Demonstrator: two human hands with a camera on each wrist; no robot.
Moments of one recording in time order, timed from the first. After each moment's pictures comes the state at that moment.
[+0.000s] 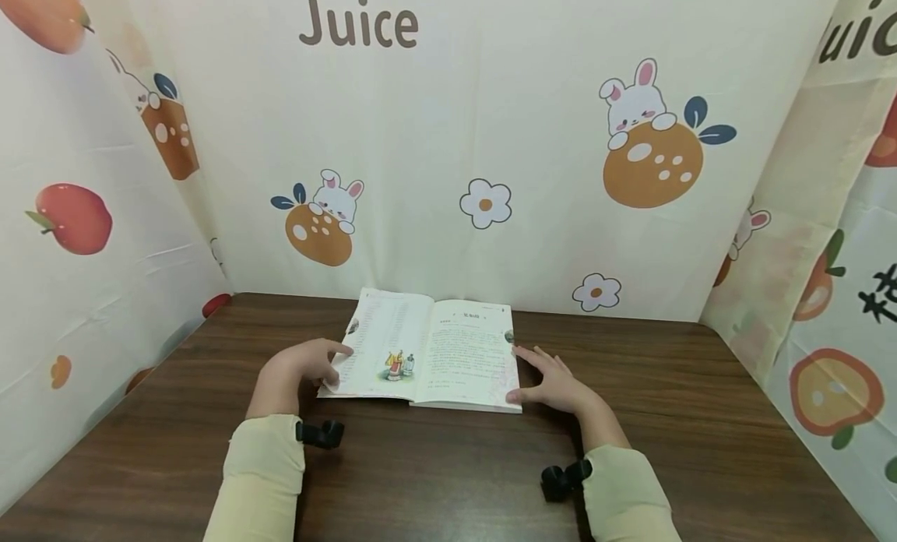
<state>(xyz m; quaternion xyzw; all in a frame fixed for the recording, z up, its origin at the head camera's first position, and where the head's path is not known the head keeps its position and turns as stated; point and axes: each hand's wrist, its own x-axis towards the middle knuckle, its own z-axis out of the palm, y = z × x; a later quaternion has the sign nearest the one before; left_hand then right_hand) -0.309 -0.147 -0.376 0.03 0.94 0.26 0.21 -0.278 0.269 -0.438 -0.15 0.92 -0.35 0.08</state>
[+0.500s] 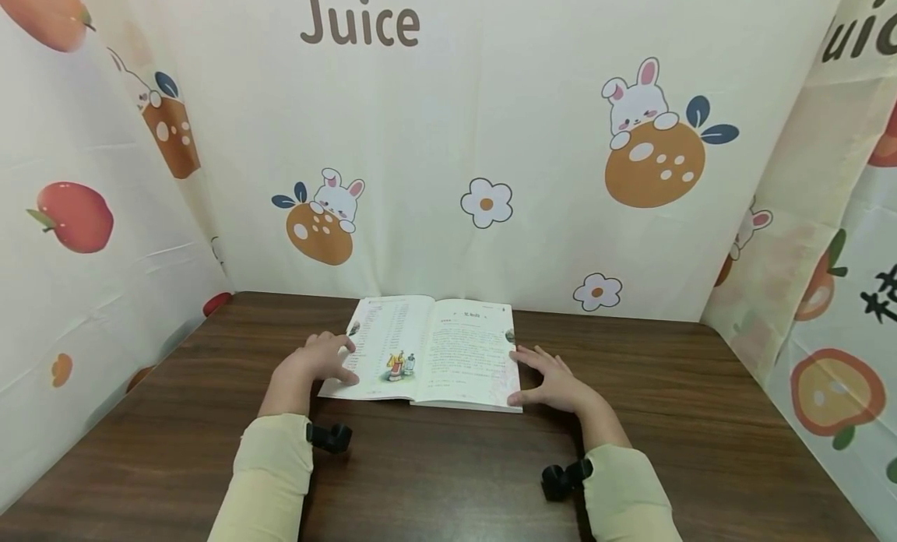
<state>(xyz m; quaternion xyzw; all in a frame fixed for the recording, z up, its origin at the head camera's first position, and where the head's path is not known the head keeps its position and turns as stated) -0.314 -0.137 -0.385 0.05 0.97 0.18 0.14 -0.278 0.271 -0.439 -0.19 0.92 -0.35 0.06</state>
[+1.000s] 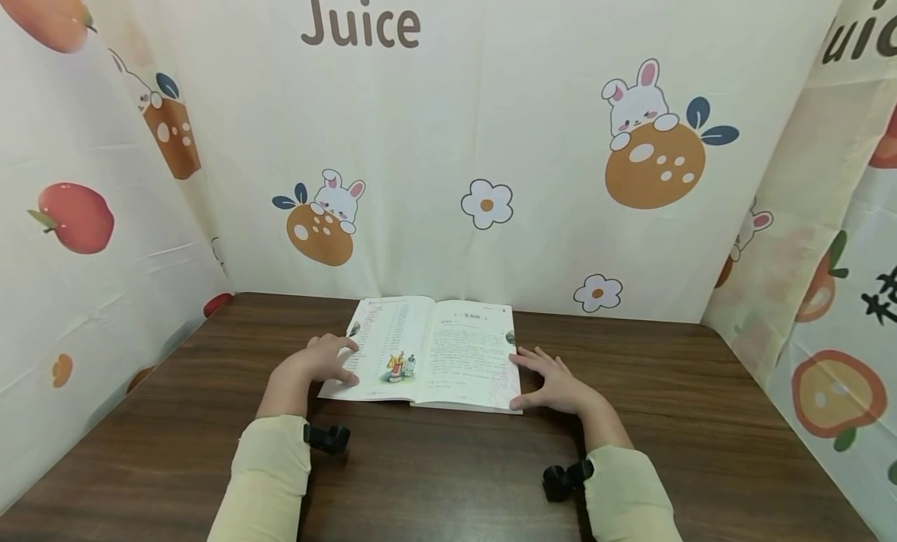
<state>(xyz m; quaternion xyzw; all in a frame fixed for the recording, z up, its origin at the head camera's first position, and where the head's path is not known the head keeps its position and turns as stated) -0.319 -0.139 -0.392 0.06 0.97 0.18 0.15 -0.276 0.270 -0.434 -0.20 0.91 -0.35 0.08</state>
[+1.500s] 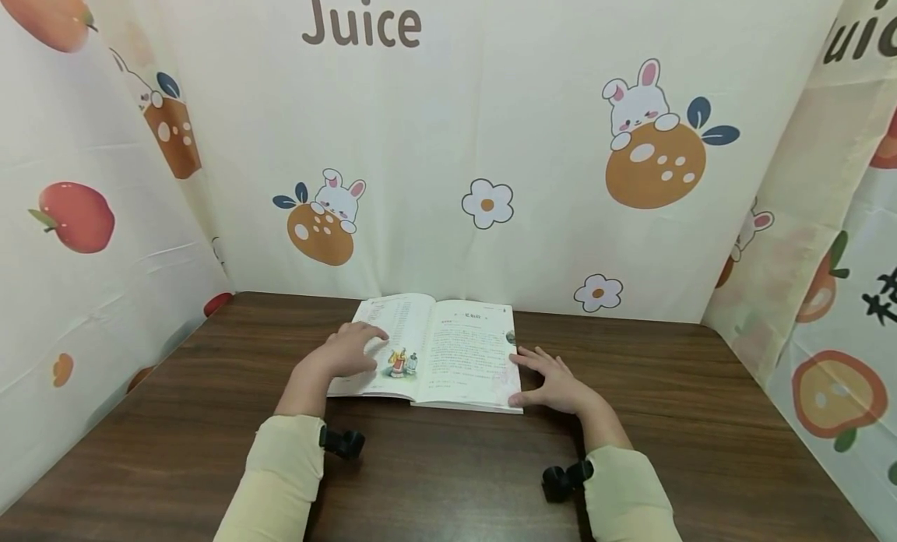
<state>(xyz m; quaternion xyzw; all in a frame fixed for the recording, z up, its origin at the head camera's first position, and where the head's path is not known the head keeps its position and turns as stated) -0.315 -0.100 -0.380 0.15 0.97 0.17 0.09 -0.277 0.269 -0.437 -0.18 0.92 -0.35 0.08</state>
